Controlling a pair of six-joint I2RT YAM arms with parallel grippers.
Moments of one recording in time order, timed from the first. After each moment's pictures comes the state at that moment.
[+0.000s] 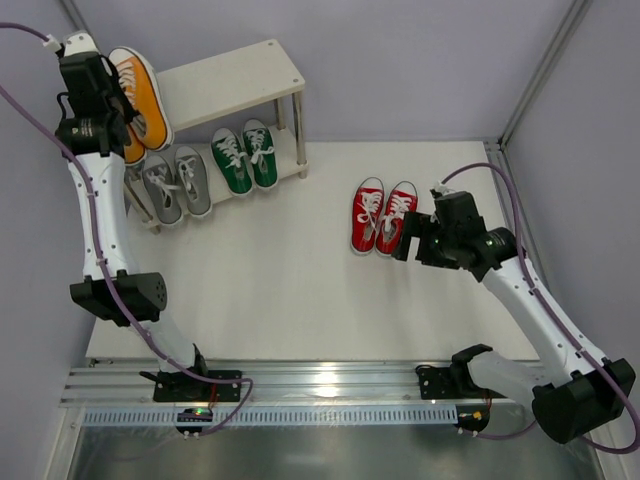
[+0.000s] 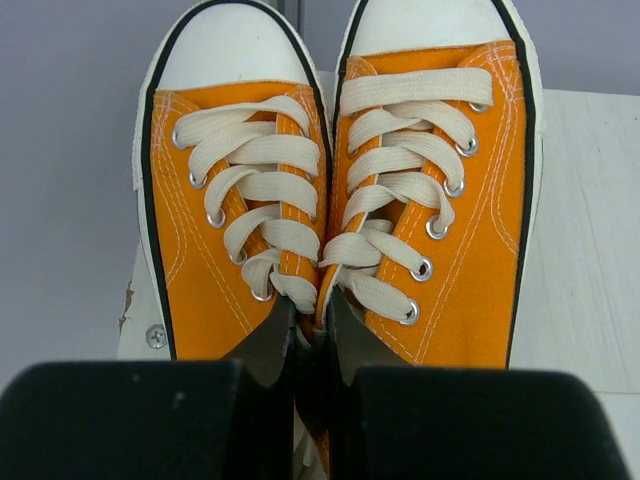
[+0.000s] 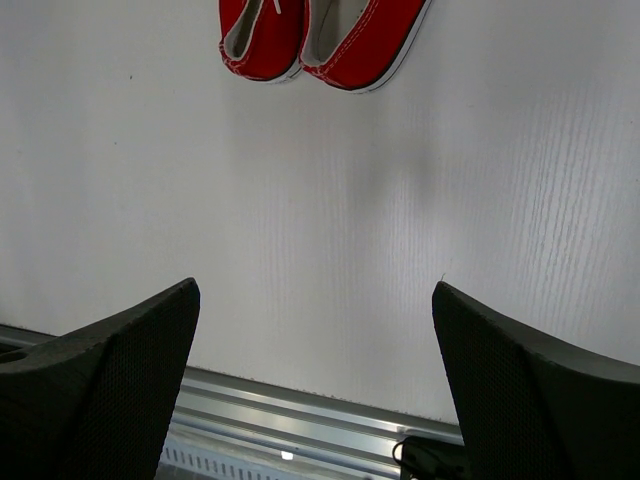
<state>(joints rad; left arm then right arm) 0.16 1.75 2.26 -0.82 -0.25 -0.17 0.36 1.05 1.03 -0.85 -0.03 0.49</state>
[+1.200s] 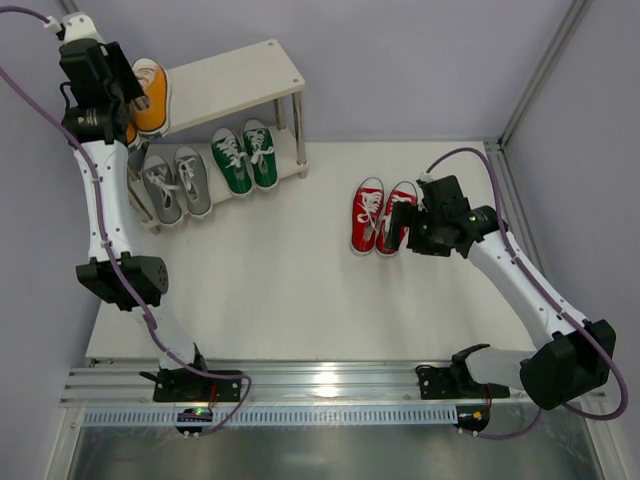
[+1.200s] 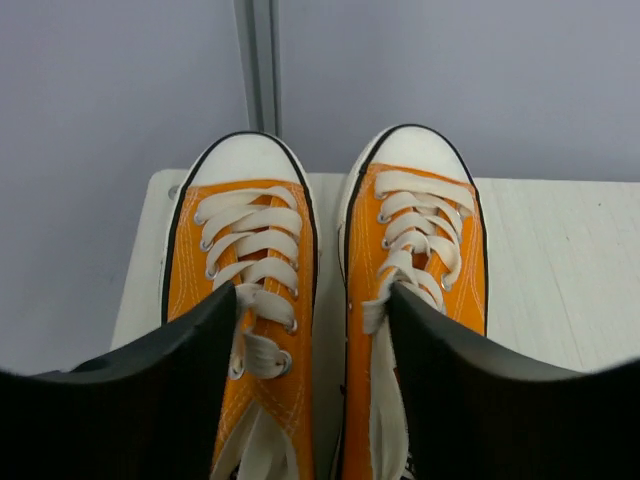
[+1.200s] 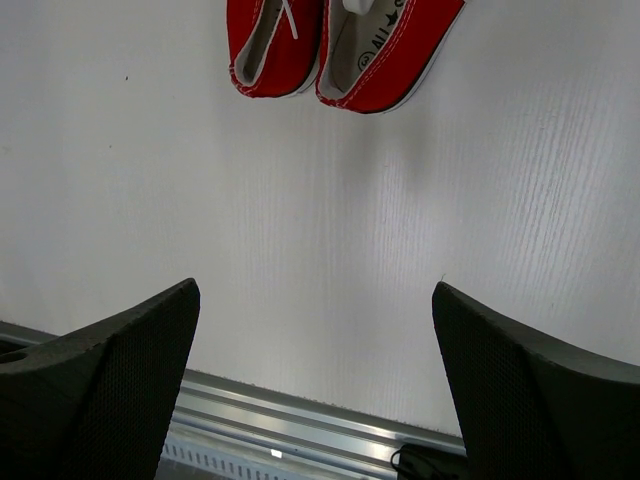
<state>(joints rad) 0.18 1.89 2.38 -0.69 -0.22 -0.11 0.36 1.24 1.14 -0.85 -0.06 0.44</state>
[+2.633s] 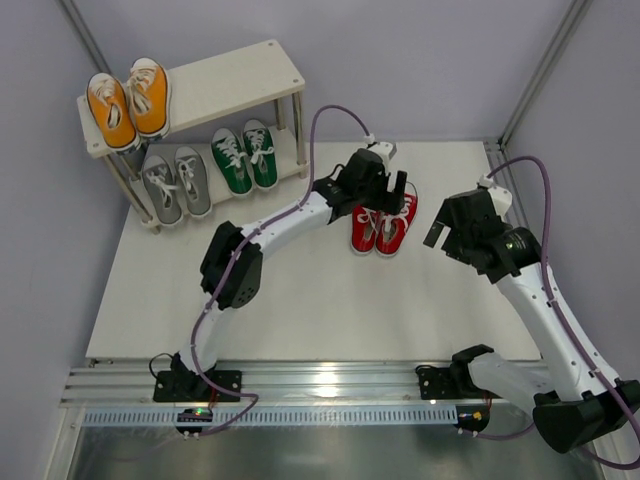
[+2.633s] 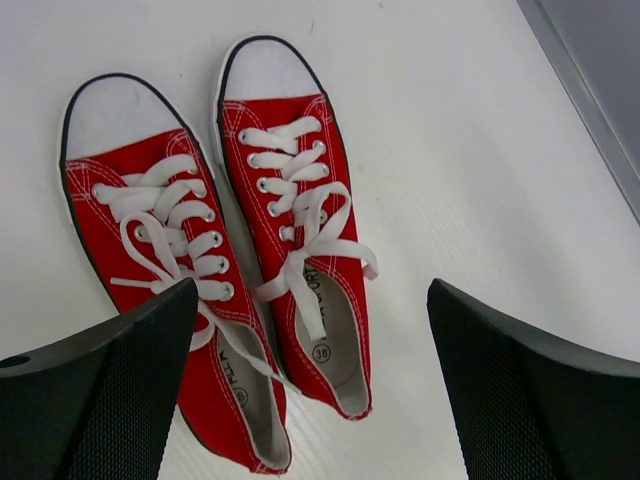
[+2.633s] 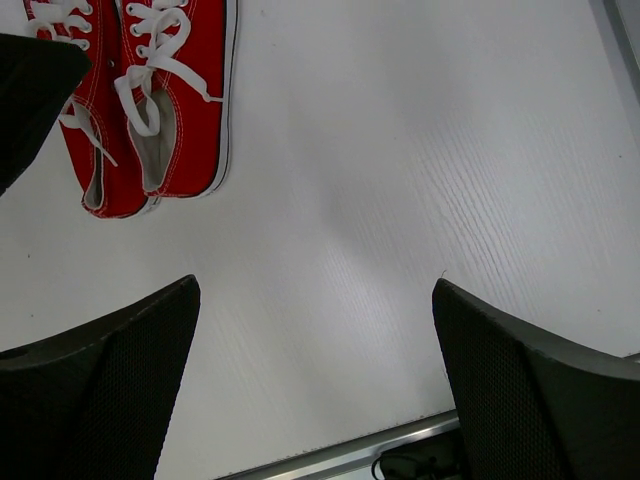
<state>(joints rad) -0.80 2.19 1.94 -0.30 0.02 -0.36 0.33 1.02 1.15 -1.03 0.41 0.66</state>
